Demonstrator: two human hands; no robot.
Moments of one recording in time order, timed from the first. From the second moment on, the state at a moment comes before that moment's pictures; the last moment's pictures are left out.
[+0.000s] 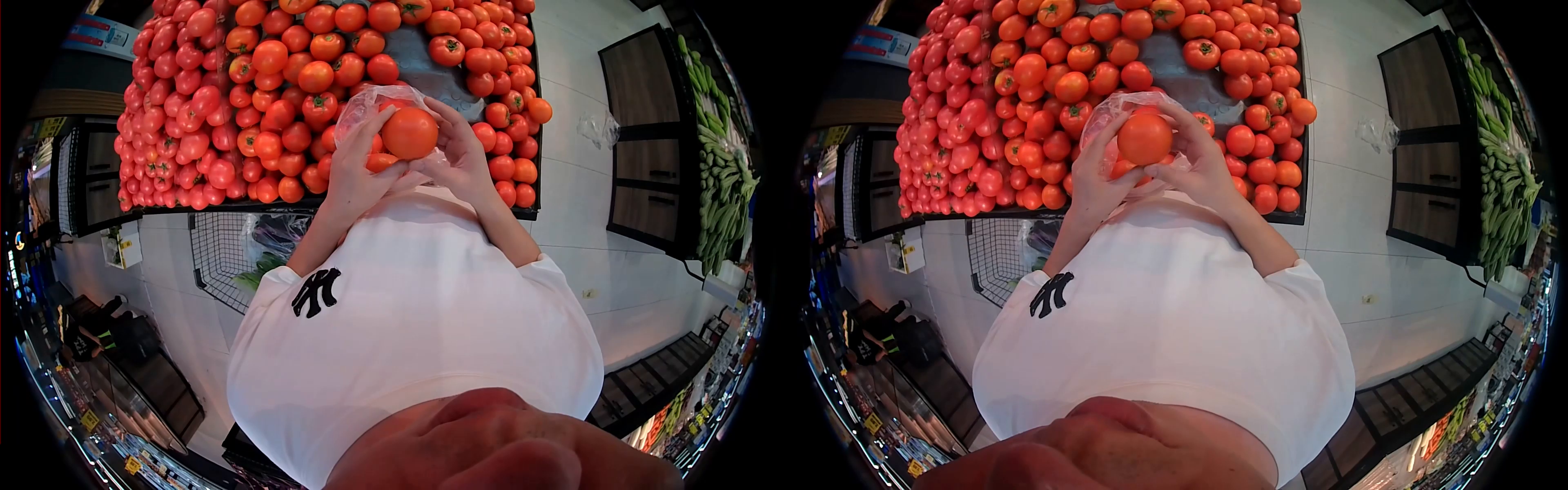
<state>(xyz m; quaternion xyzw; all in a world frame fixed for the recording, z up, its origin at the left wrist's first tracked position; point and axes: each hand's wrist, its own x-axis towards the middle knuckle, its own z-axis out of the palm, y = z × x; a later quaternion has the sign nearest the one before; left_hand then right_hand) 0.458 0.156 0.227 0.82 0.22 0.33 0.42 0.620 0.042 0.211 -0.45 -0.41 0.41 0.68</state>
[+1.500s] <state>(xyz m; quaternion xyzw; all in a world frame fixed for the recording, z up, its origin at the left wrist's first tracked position) 0.455 0.180 0.214 0.87 0.24 0.32 0.27 0.698 0.034 0.161 -0.67 -0.51 0.02 0.54</state>
